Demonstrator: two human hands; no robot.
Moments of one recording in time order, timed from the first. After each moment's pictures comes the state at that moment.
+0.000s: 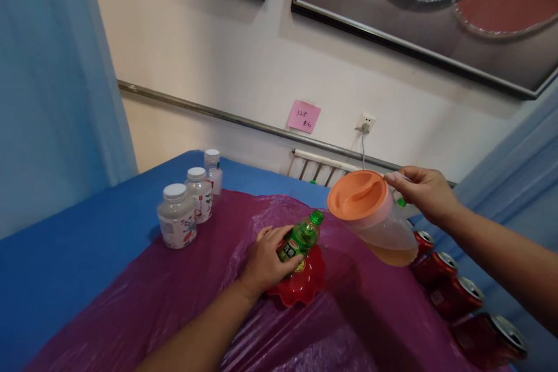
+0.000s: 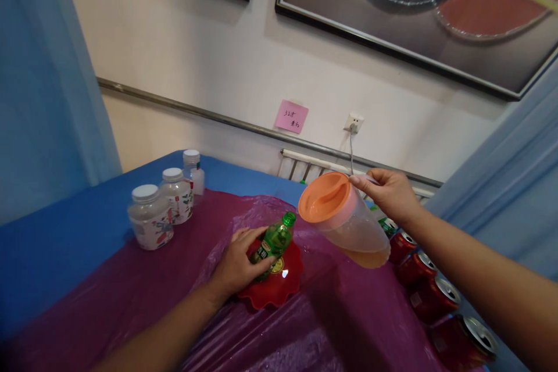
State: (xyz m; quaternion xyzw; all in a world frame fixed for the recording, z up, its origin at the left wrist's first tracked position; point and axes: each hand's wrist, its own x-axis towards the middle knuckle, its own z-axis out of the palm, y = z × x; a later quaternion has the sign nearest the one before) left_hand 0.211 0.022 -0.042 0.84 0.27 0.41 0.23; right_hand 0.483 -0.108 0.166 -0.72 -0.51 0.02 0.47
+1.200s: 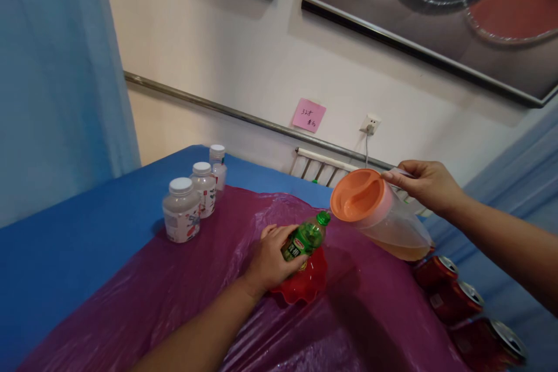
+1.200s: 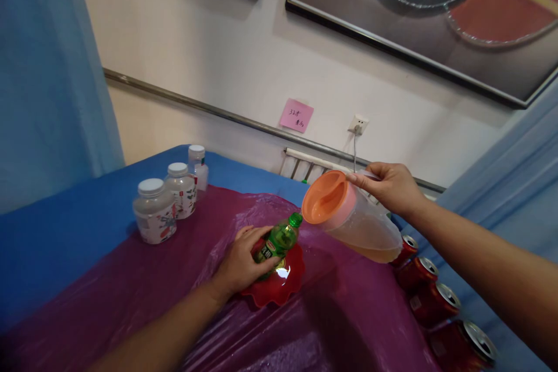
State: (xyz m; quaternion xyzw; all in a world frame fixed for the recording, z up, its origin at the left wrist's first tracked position) left_hand 0.211 0.021 -0.044 0.84 0.26 0.40 0.26; right_hand 0.480 -0.096 0.185 -0.74 -0.55 0.01 0.38
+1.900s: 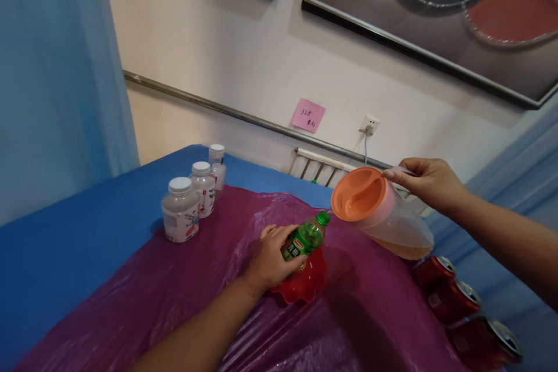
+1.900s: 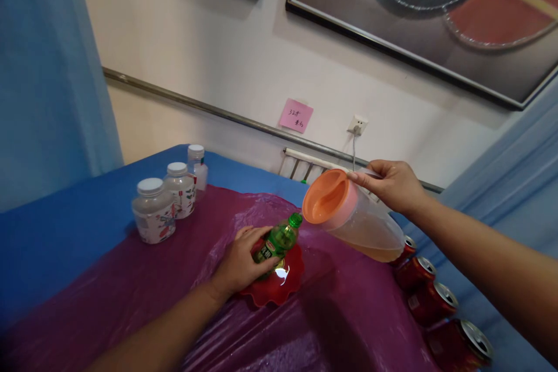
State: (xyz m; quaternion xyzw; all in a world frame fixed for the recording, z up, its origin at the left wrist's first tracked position) left_hand 0.210 0.019 -0.041 0.84 0.26 0.40 0.26; right_hand 0.471 -0.100 0.194 -0.74 -0.56 -0.01 0.36
